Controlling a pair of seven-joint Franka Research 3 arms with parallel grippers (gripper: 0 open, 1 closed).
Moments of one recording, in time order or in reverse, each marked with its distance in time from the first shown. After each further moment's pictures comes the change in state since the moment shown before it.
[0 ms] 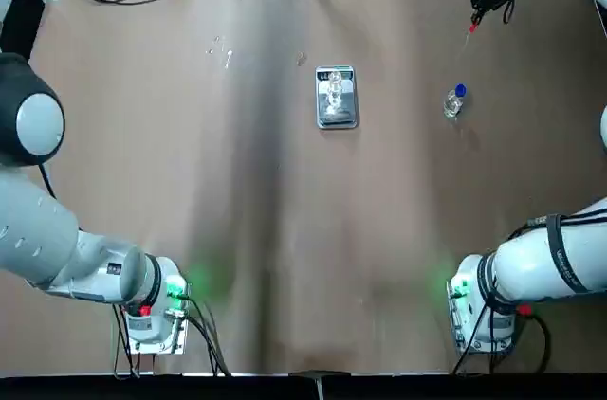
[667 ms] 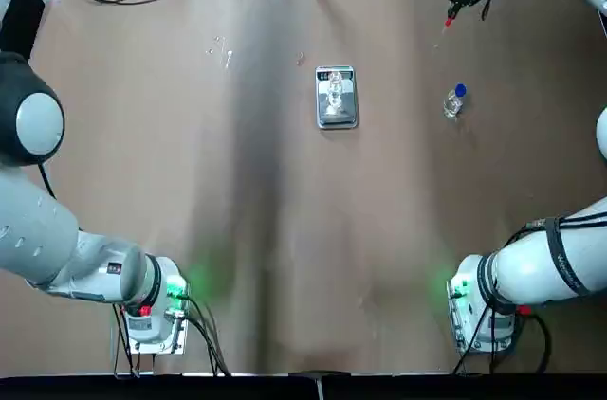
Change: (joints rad) left arm 0.005 0.000 -0.001 0.000 0.000 0.000 0.000; right arm 0.089 0.000 0.003 0.034 0.135 -0.001 0.098
